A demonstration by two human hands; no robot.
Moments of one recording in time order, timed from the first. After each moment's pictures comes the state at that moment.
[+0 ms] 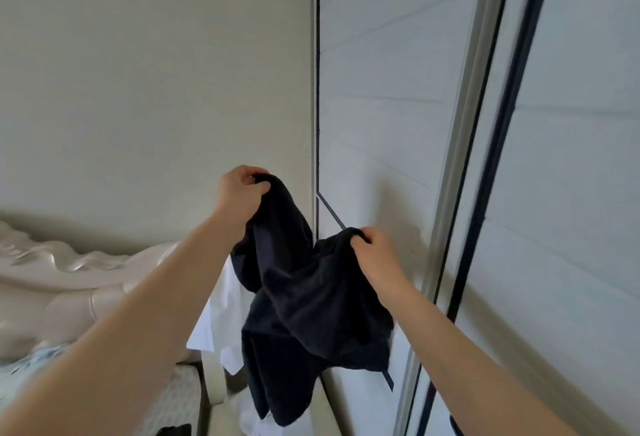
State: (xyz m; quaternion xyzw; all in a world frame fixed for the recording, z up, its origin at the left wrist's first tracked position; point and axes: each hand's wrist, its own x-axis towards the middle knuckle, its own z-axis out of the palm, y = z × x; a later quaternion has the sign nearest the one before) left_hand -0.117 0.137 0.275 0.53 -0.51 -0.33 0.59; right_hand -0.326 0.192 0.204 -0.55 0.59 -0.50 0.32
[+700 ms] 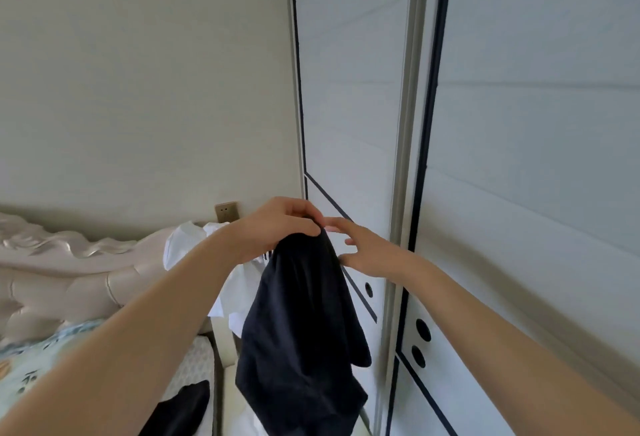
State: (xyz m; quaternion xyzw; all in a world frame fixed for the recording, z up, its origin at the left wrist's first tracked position) left_hand -0.144 0.304 0.269 0.41 -0.72 -0.49 0.28; right_hand -0.340 0.324 0.220 -0.75 0.52 -0.25 0.33
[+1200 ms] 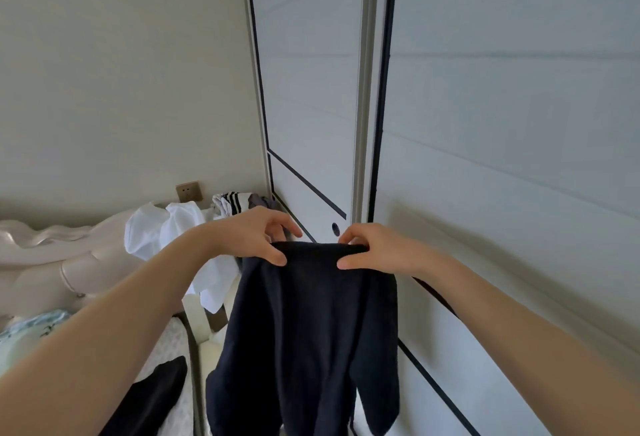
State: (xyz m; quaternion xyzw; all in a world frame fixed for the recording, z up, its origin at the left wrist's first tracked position) left_hand -0.122 0.336 0.234 0.39 -0.87 -0.30 0.04; right_hand -0.369 0.421 0.203 -0.70 0.62 -0.20 0.30
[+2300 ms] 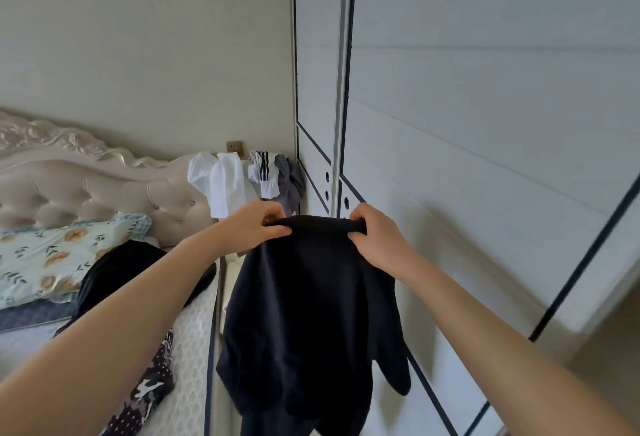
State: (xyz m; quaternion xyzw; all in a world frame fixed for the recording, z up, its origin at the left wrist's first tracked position) left_hand -0.173 0.662 0.189 0.48 -0.82 -0.21 0.22; right_hand -0.417 0.726 0.191 -0.70 0.60 -0.33 0.20
